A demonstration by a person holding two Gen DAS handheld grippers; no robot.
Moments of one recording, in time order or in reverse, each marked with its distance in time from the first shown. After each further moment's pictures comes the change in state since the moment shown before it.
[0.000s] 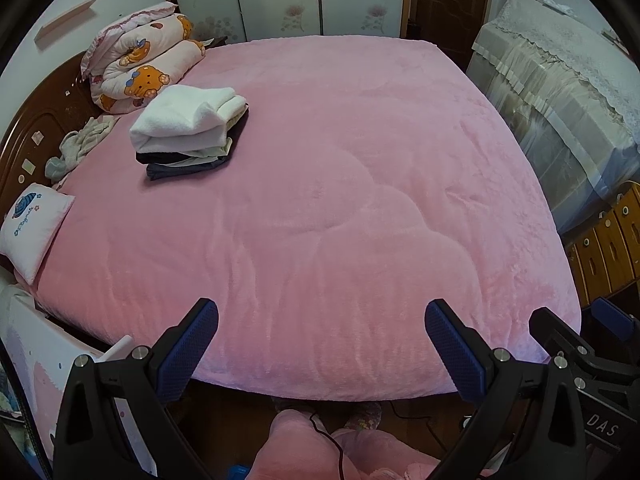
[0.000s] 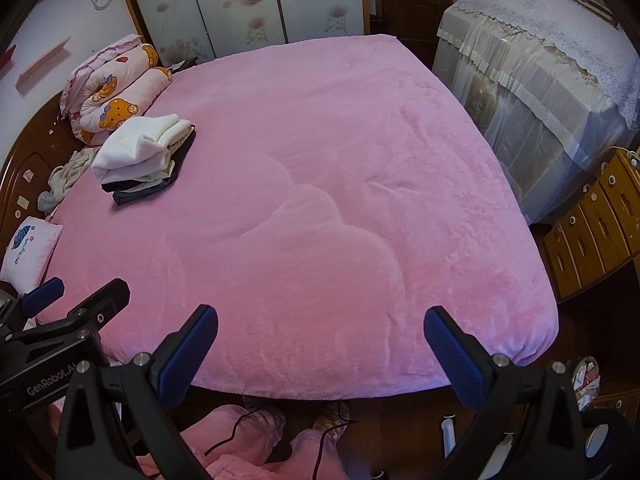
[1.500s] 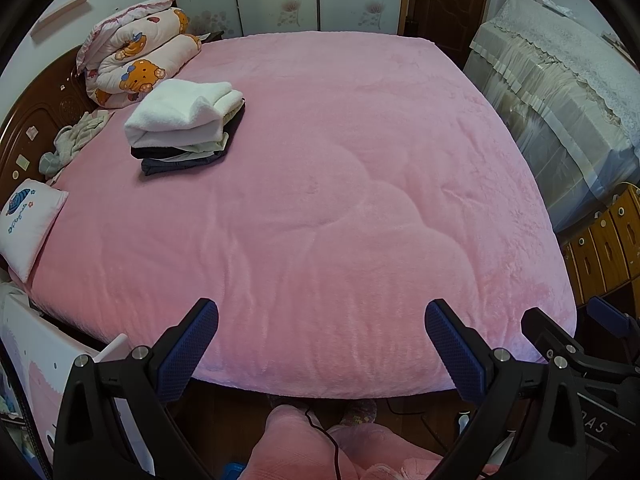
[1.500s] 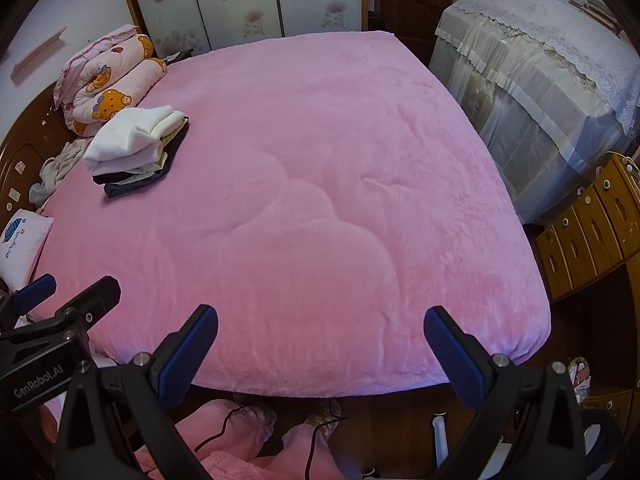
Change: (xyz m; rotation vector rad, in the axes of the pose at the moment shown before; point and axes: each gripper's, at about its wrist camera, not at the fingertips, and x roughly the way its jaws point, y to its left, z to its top) left arm 0.007 0.000 0.005 -0.005 0.019 -0.022; right arm 0.006 0.007 0.002 -0.017 0.021 -0.038
